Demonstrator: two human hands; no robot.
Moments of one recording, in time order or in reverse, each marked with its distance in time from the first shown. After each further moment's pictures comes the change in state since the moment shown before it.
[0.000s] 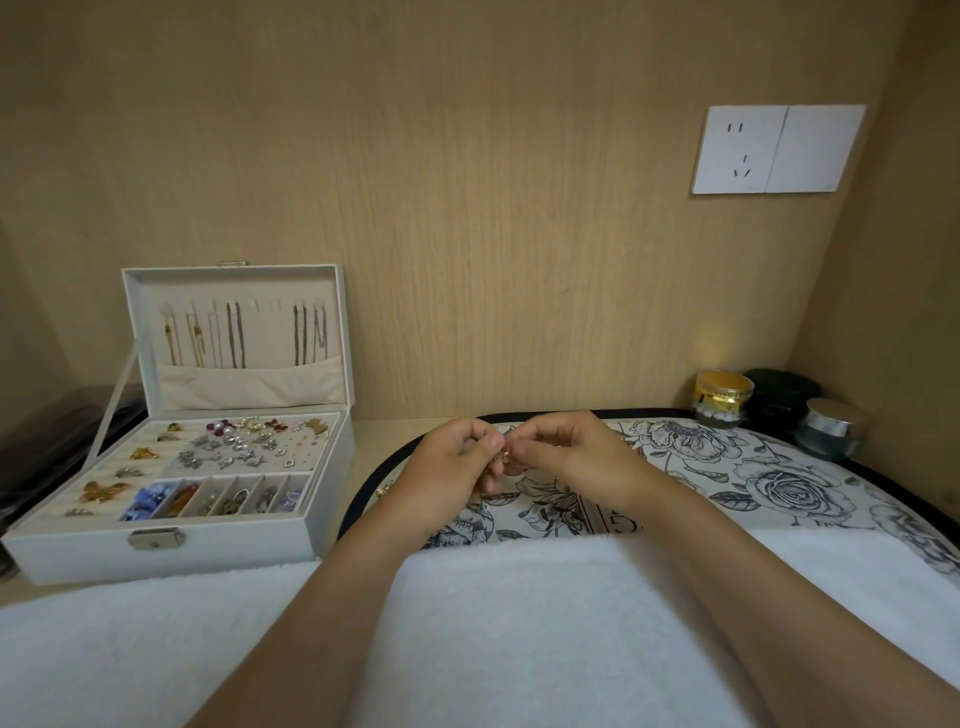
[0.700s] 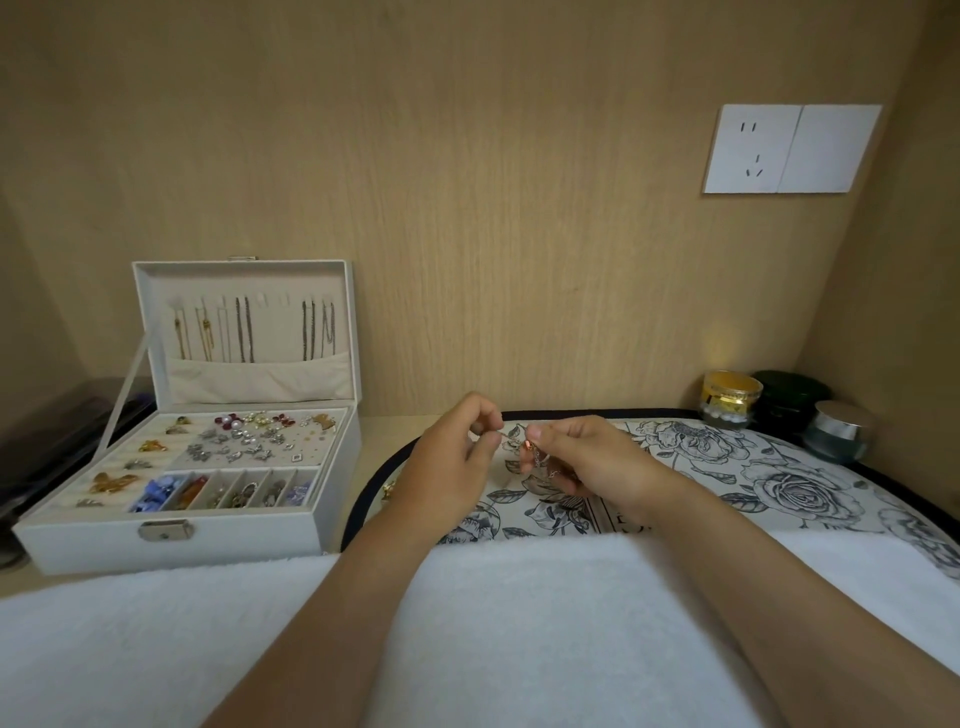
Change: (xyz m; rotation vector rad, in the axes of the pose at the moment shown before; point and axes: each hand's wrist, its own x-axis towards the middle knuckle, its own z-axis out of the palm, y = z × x) left_hand -0.003 -0.003 -0.003 0.347 0.159 0.315; right_hand -0.003 -0.007 0.002 0.125 -0.010 0.188
